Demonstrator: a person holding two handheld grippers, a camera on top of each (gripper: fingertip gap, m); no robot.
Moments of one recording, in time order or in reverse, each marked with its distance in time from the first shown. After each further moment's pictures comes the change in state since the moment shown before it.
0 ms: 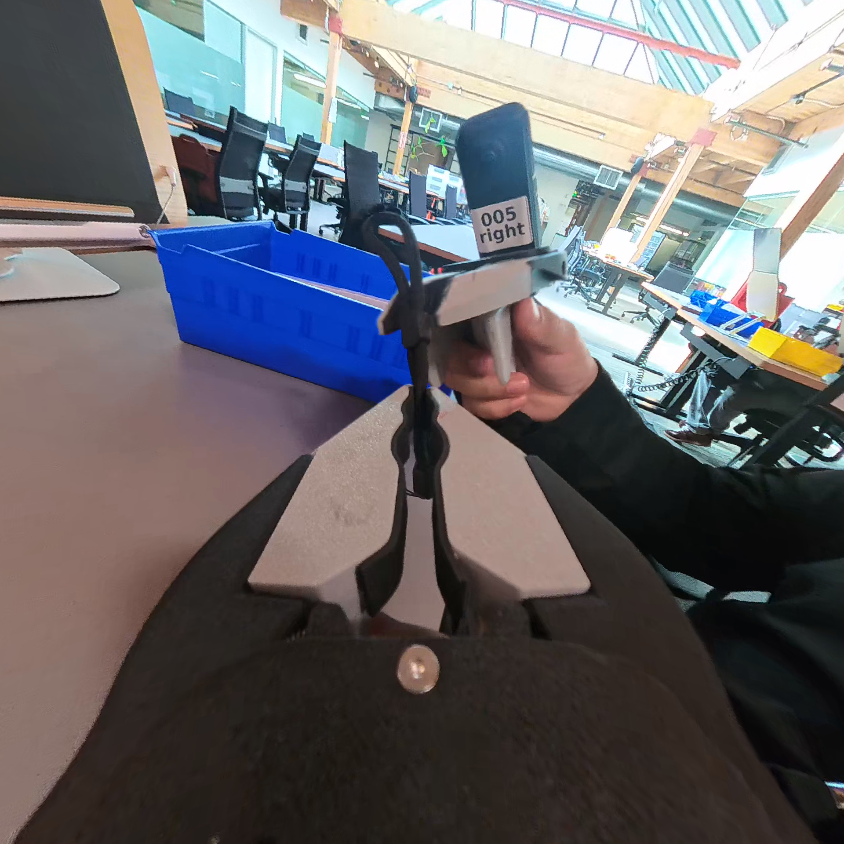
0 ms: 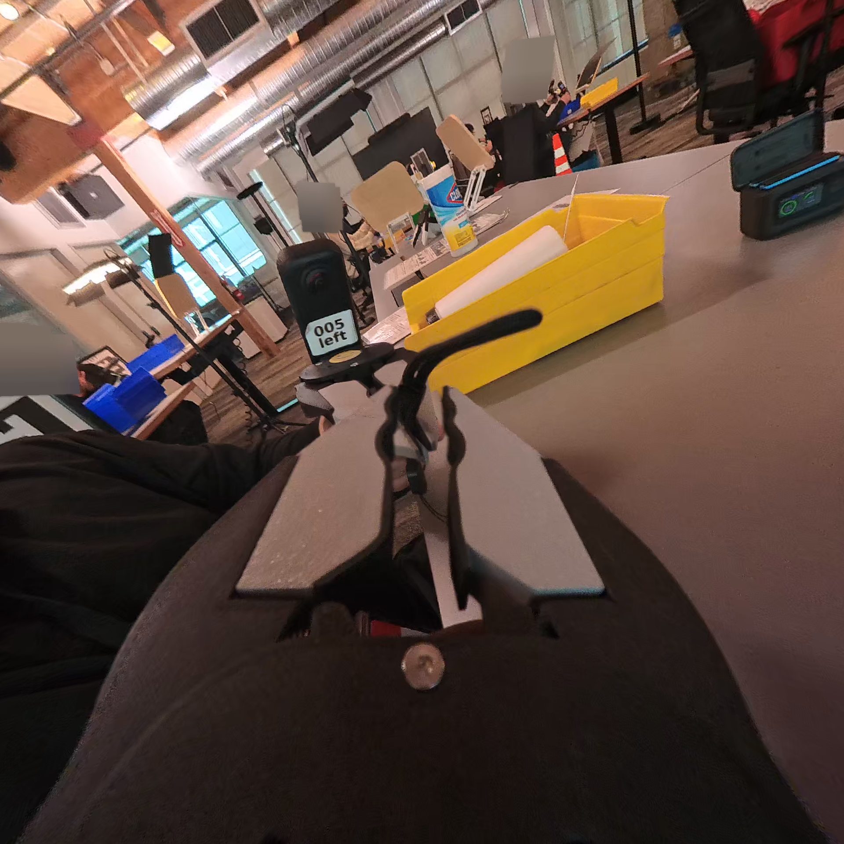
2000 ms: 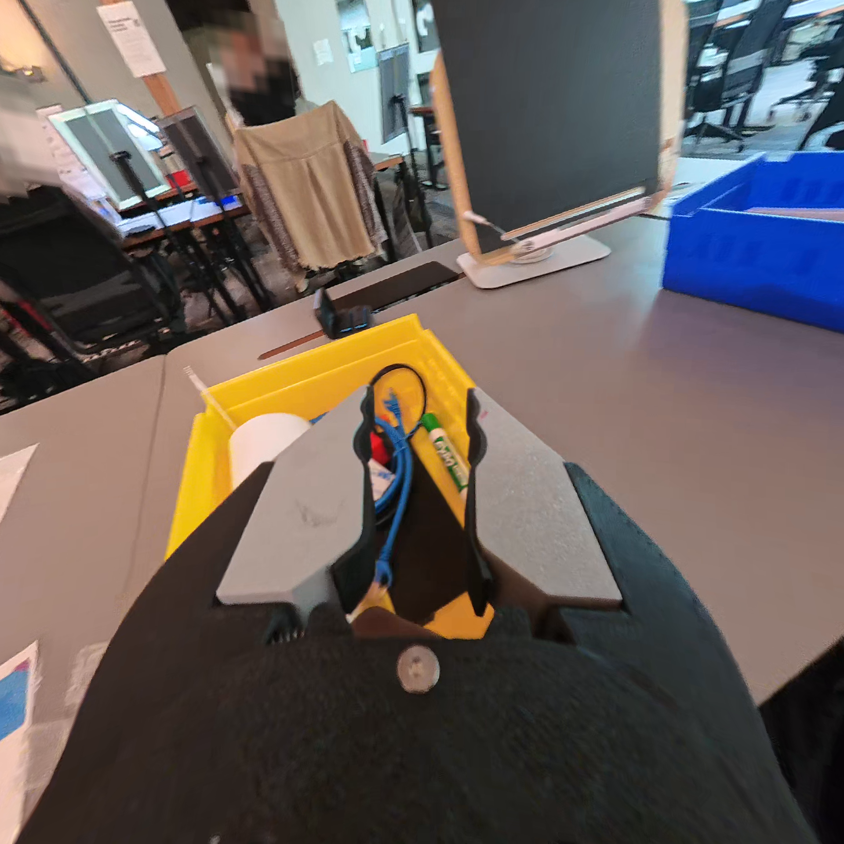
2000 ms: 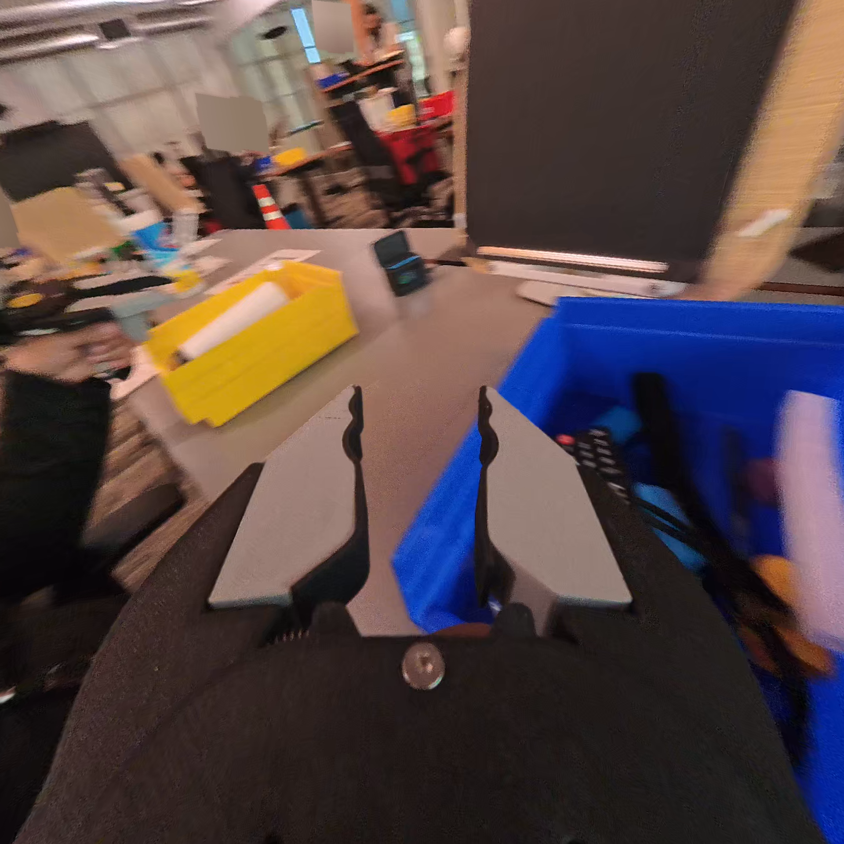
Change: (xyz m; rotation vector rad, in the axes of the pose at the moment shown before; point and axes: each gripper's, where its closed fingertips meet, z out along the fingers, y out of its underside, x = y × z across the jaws) left arm -0.152 -0.084 -0.240 -0.136 -0.875 0.355; right arm 0.064 -0.061 -0.174 0.087 0.671 -0.140
